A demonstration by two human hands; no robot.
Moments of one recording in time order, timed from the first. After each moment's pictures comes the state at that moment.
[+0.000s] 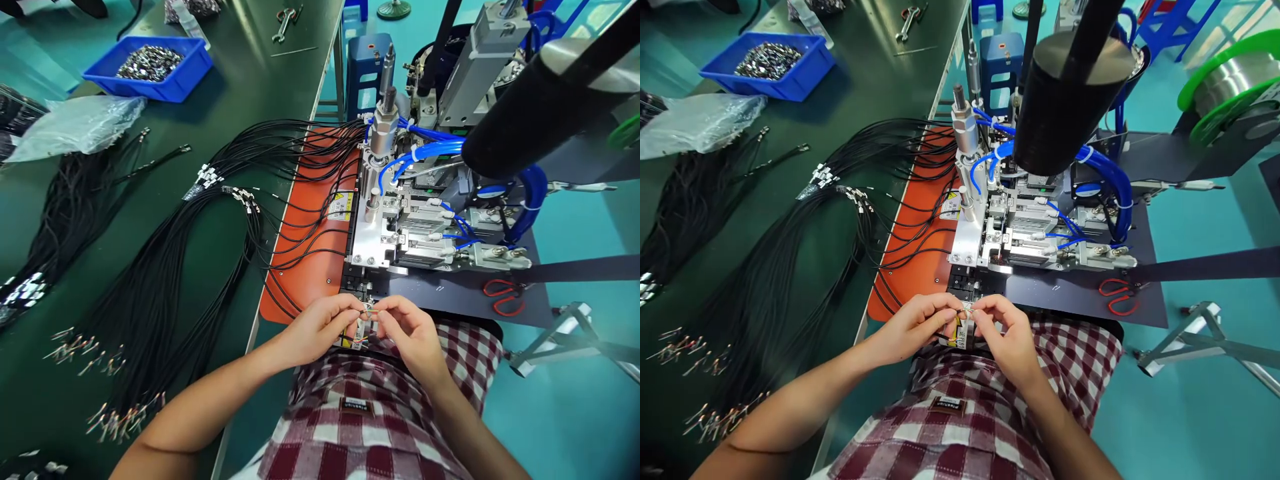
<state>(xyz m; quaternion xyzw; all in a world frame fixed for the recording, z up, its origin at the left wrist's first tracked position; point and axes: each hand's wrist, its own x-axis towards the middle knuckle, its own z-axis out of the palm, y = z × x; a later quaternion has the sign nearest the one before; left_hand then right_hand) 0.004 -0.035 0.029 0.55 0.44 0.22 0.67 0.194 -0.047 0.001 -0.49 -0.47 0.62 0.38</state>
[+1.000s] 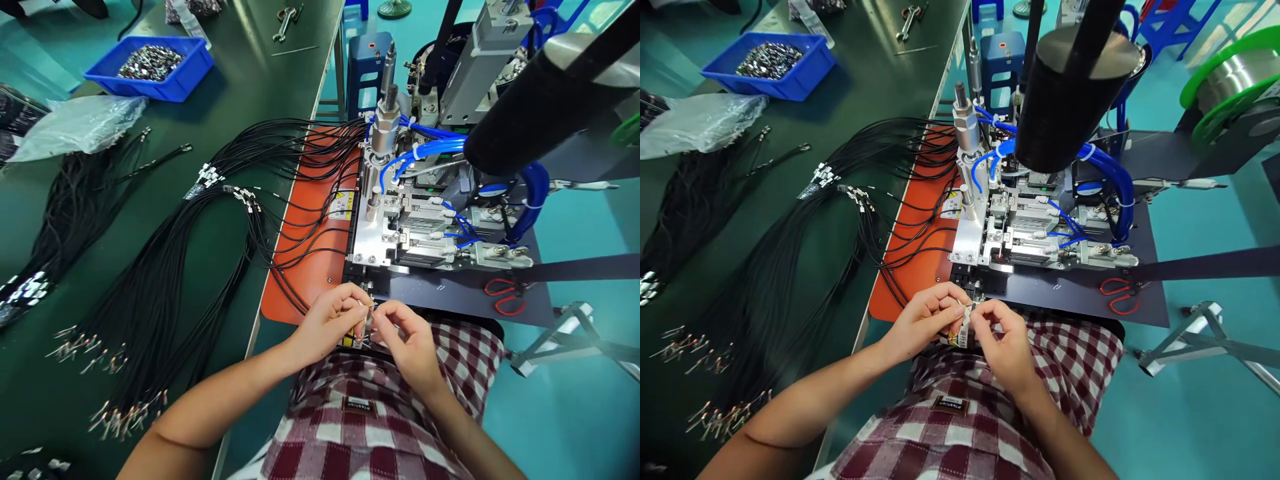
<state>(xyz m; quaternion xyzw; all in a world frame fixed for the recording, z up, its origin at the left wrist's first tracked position) 0.020 -0.038 0.025 0.42 0.45 0.32 0.73 0.186 -0.057 -0.002 -0.52 -0.52 0.56 0.39</state>
